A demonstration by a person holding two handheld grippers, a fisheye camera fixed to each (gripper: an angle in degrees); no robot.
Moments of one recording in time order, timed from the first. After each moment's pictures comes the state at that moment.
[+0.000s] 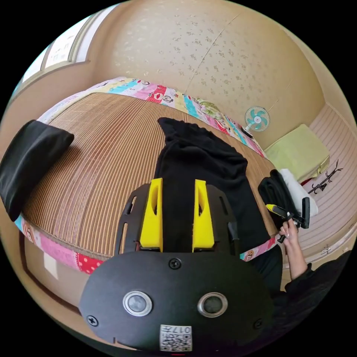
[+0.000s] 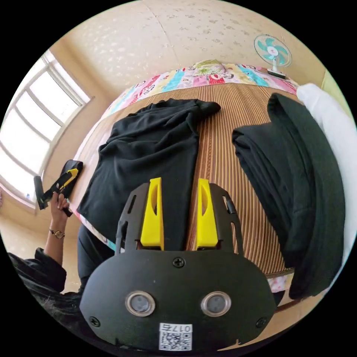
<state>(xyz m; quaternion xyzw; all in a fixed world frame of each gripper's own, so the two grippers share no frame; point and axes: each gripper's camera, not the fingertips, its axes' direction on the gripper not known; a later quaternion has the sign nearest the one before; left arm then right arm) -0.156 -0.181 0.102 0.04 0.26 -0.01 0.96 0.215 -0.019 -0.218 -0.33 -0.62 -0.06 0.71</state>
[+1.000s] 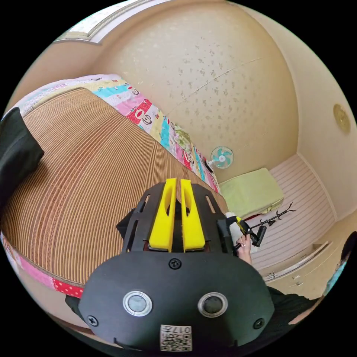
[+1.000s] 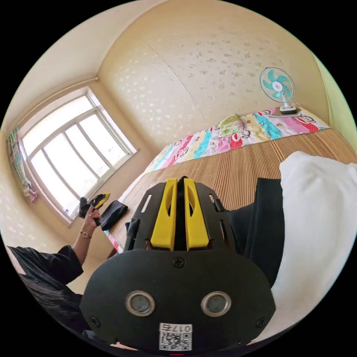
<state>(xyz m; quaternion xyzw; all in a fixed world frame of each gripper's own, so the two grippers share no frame) -0.276 -0.301 0.055 0.07 0.44 -0.12 0.89 0.273 -0.167 -0.223 -0.18 -0.69 0.04 0.70</state>
